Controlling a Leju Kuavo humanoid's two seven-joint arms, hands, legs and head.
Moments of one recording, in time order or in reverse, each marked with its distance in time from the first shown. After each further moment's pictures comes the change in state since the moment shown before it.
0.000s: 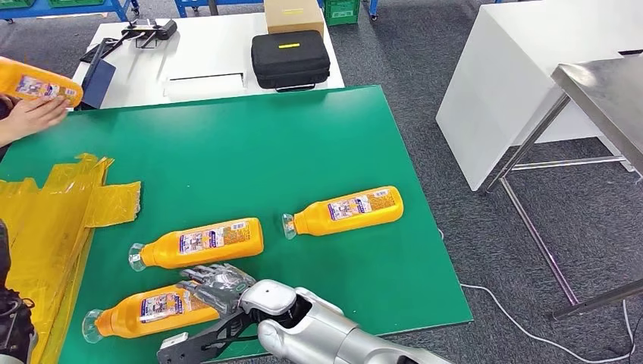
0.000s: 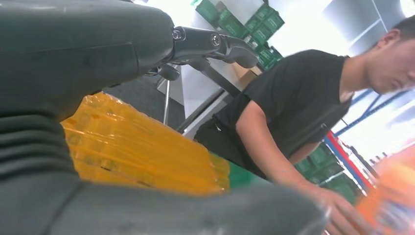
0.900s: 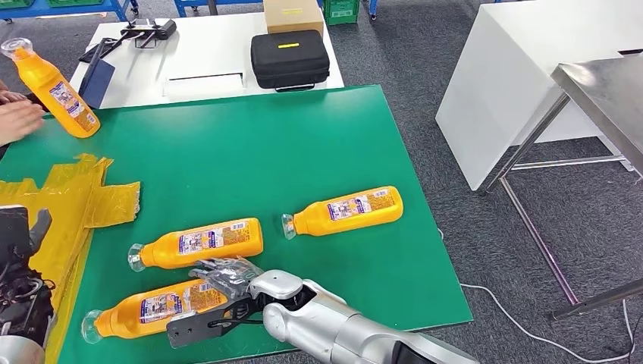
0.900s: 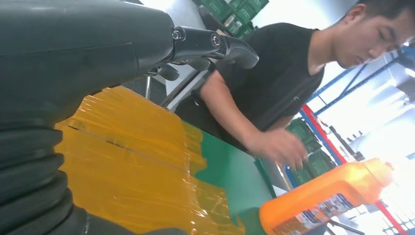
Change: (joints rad) left arm -0.047 -0.026 -0.075 0.022 0.015 -0.001 0.000; right arm -0.064 0.005 0.034 0.103 -0.205 -0.033 0.012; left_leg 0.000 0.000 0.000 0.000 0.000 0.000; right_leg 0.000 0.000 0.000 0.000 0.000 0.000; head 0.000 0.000
